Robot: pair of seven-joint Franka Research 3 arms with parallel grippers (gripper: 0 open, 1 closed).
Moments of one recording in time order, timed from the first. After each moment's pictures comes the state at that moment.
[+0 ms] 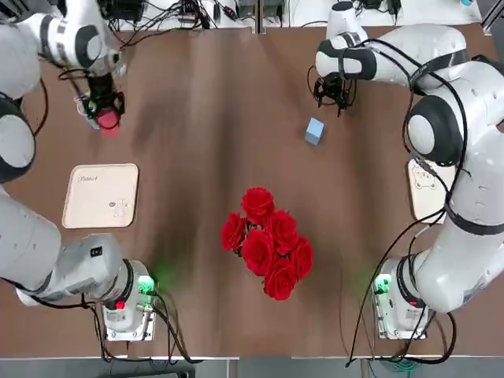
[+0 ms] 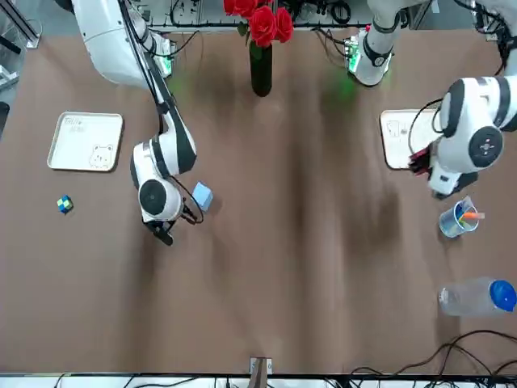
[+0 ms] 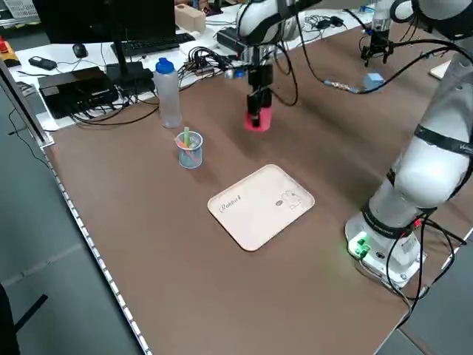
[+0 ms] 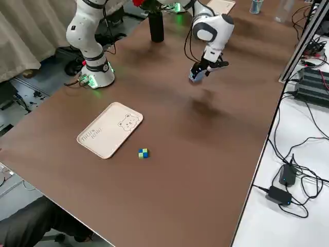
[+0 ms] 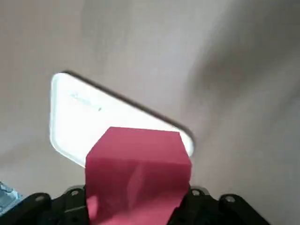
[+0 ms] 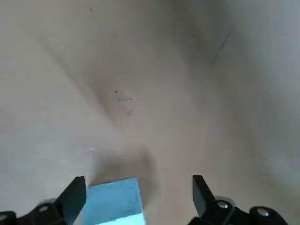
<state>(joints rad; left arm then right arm) 0.31 0.11 -0.22 -2.18 0.27 1.90 -0.43 0.48 0.57 -0.10 -1.73 0.06 2.06 0.96</state>
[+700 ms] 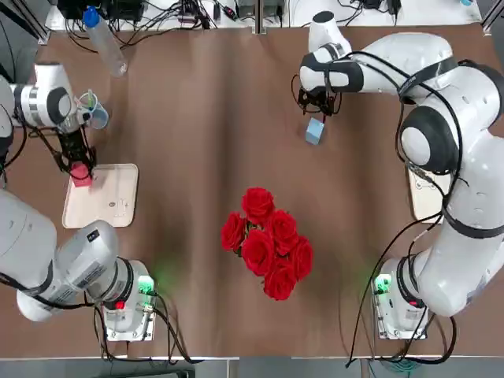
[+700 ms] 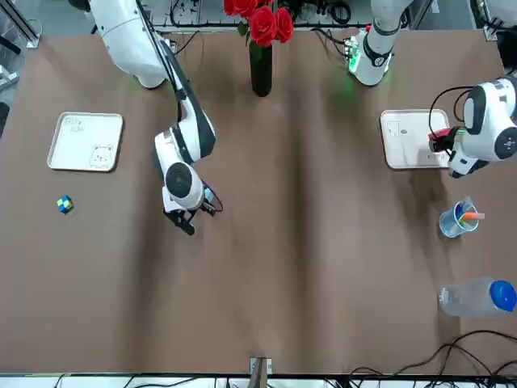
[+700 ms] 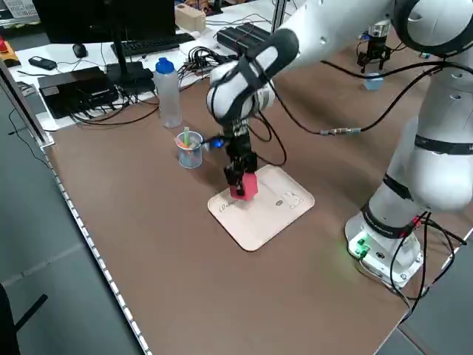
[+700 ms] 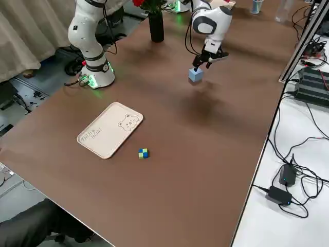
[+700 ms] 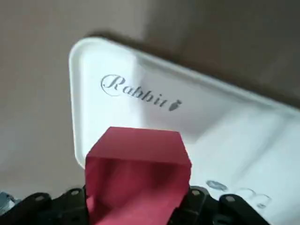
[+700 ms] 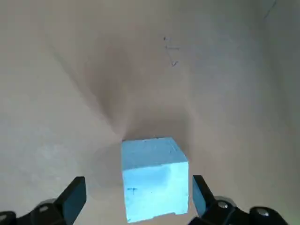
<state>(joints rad) 0.67 0.23 -0.22 -2.37 0.43 2.11 -0.18 0.57 0.57 -0.08 -1.74 0.06 2.08 0.96</state>
